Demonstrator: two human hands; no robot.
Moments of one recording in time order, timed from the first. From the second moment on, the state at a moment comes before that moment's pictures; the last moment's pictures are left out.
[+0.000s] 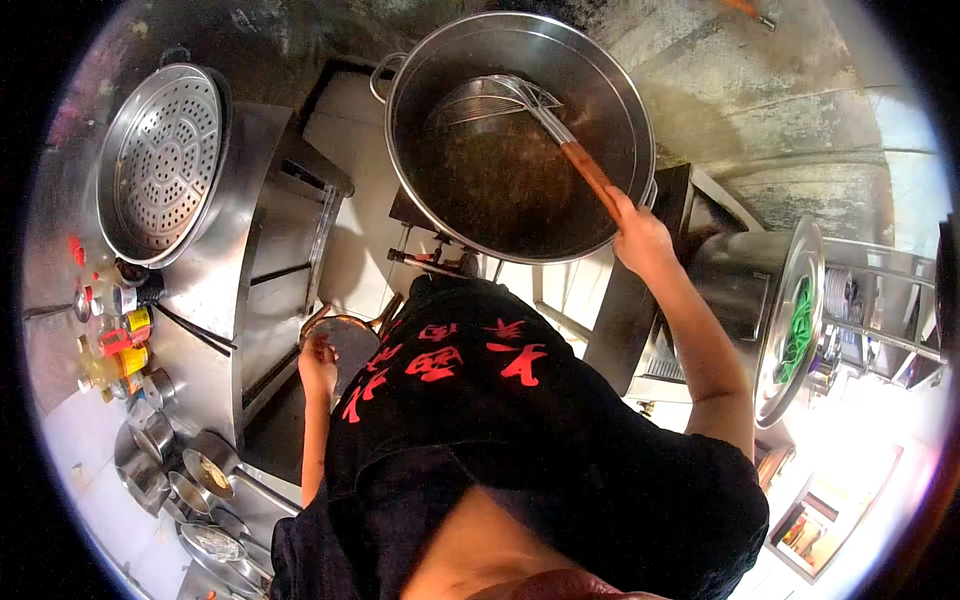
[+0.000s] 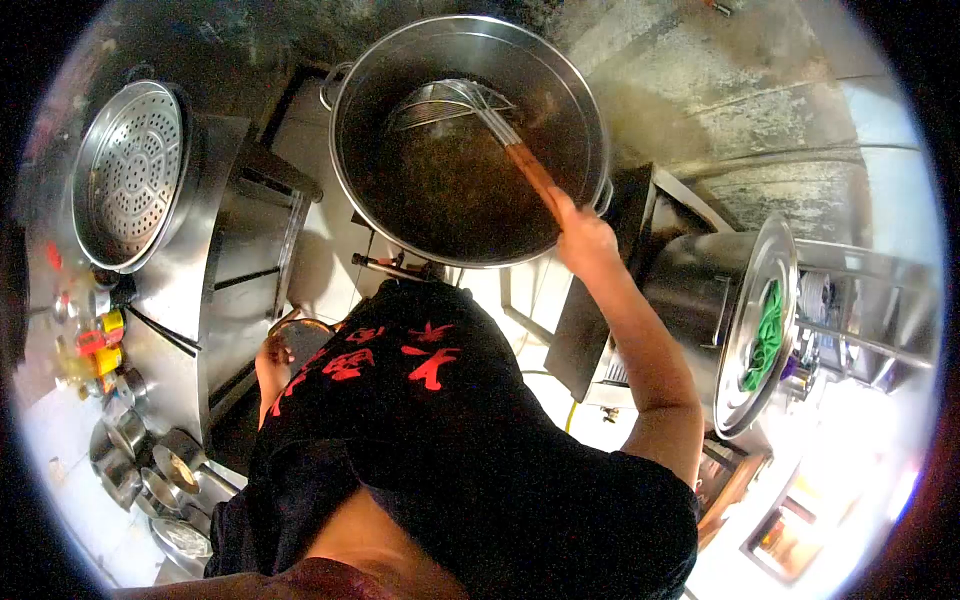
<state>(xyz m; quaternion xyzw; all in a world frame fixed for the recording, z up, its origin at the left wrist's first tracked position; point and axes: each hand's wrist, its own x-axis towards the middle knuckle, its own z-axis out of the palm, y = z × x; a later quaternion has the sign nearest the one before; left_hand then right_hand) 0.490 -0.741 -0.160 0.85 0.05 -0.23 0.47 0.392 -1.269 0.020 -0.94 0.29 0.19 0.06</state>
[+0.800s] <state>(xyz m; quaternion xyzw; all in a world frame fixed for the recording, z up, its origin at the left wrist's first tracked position) 0.476 -0.725 -0.204 0.85 0.04 -0.26 0.45 0.418 -1.276 -0.035 -0.95 0.26 0.16 0.01</state>
